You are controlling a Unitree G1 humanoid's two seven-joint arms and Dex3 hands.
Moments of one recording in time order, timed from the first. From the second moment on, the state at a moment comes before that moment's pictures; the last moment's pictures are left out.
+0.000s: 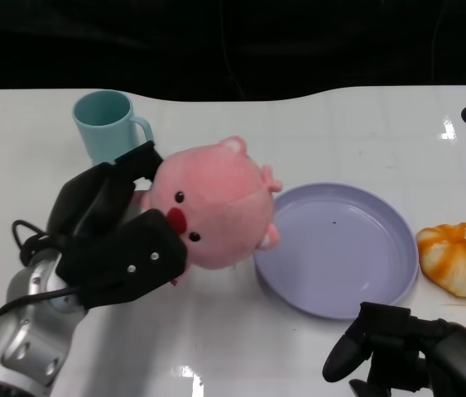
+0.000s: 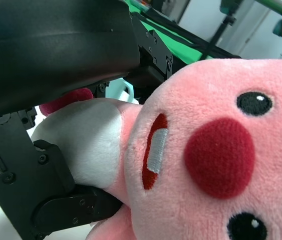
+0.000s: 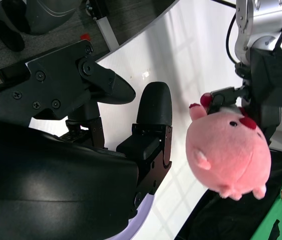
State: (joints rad) left arm -0.39 0.25 -0.24 0.29 0.43 -0.04 0.06; right arm 0.41 -0.32 0.15 -0.88 0.05 0.56 0.30
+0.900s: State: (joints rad) left arm -0.66 -0.04 -0.40 0.55 0.54 0.09 0.06; right arm 0.41 -0.32 0.19 -0.89 0.04 0.55 0.28
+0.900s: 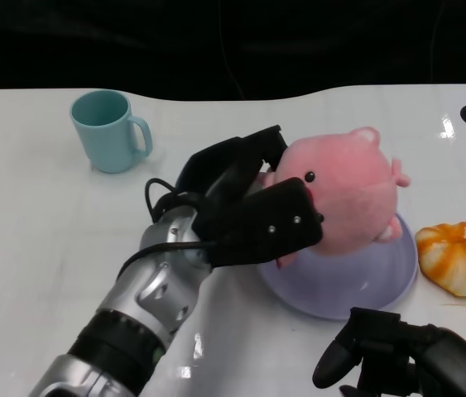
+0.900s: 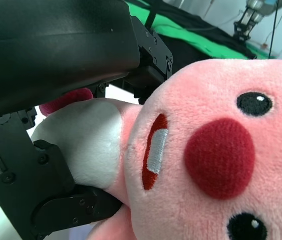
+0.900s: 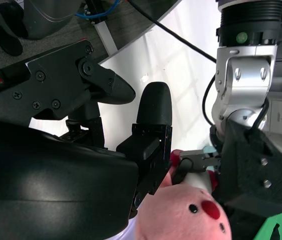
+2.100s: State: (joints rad) left arm -0.75 -0.01 -0.52 0.56 0.56 0.19 -0.21; right arm 0.42 -0.32 0.18 -0.91 0.04 0.56 0.27
